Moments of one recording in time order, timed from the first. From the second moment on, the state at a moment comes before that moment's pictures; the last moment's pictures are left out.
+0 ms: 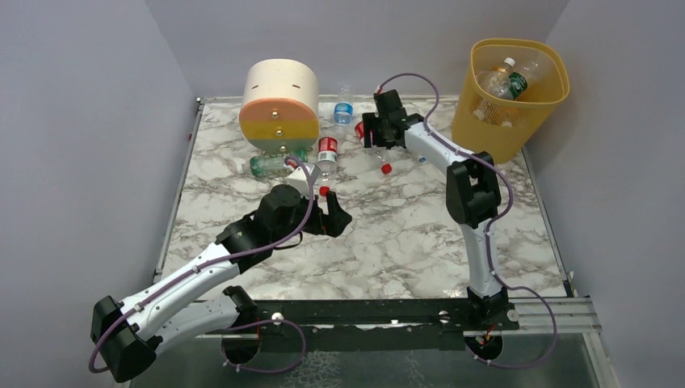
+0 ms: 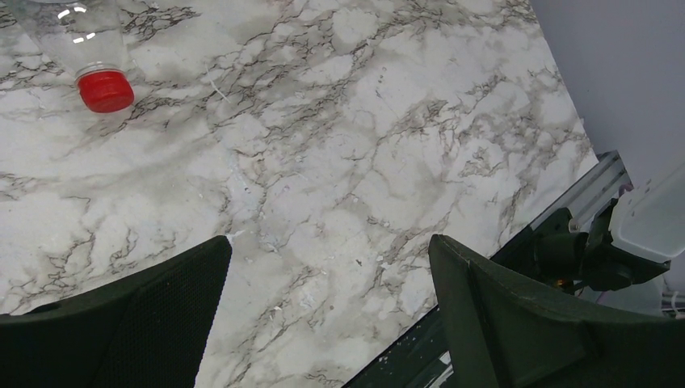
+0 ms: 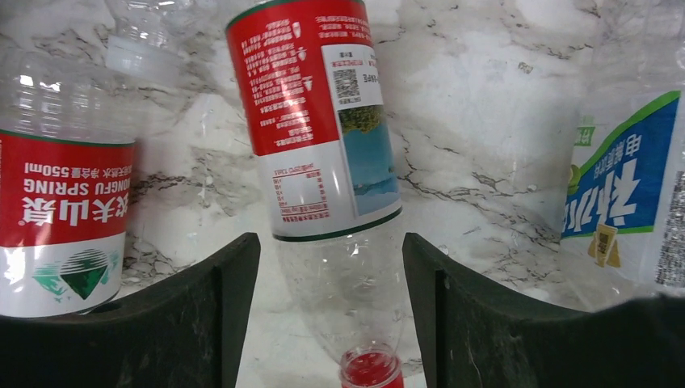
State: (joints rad) left arm -0.82 0.89 0.72 -0.29 -0.03 -0.57; right arm 0.45 2.23 1.88 -0.45 0.09 0.27
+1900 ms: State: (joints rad) left arm -0.82 0.89 0.68 -0.30 -0.05 -0.61; right arm 0.09 1.76 2.21 -0.53 0.05 0.27
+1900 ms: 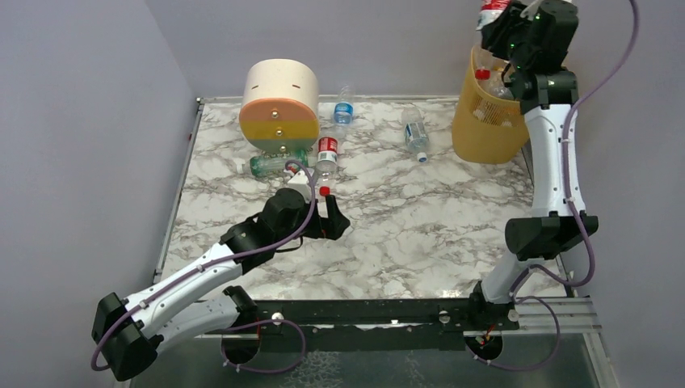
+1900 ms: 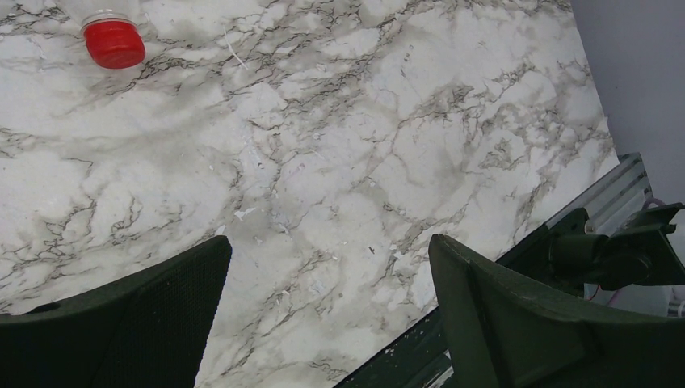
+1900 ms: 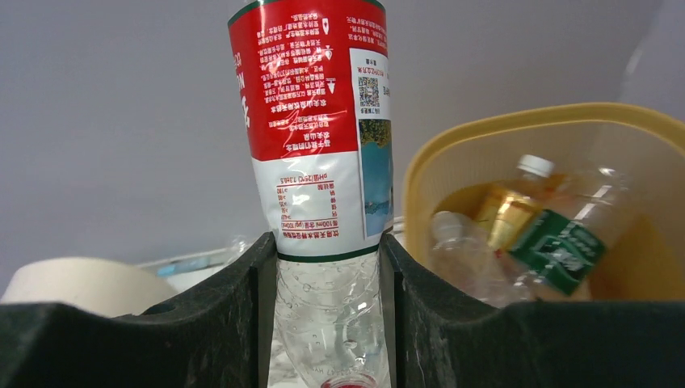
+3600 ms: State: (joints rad) left arm -0.82 0.99 0.75 -0.26 -0.04 -0.57; right arm -0.24 1.65 1.95 -0.52 -0.16 0.51
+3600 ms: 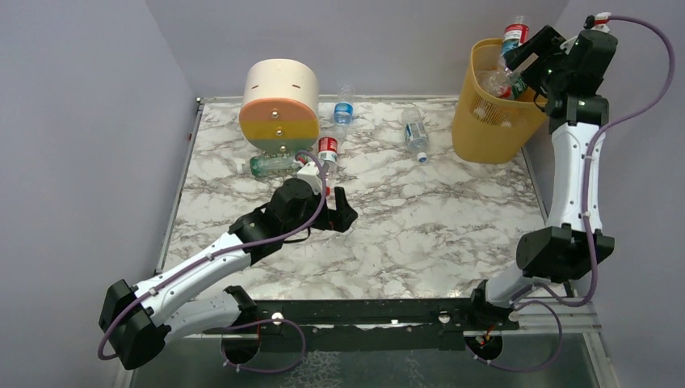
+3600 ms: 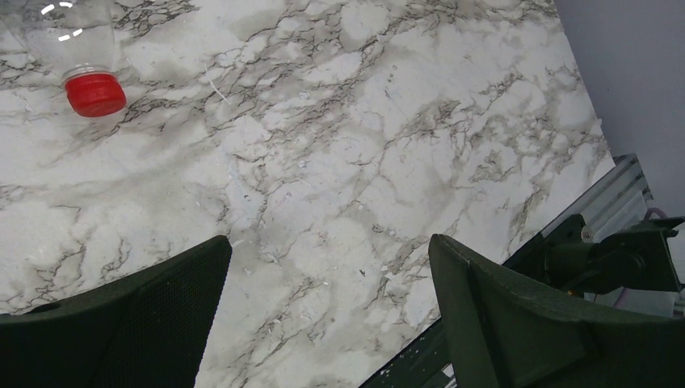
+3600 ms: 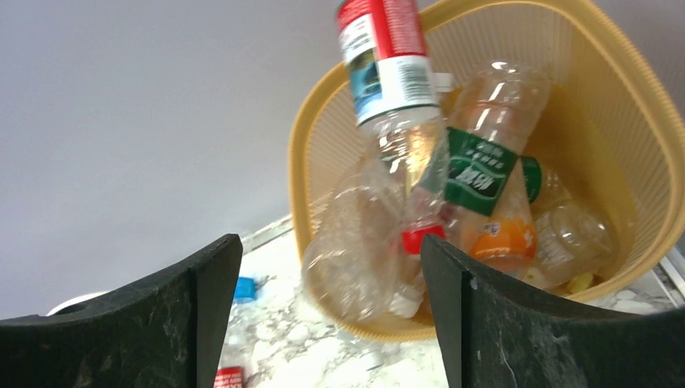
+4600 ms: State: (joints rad) left arm -0.82 0.95 0.79 -0.31 -0.06 -0.55; right arm 0.37 1.70 1.55 -0.43 0.23 0.25
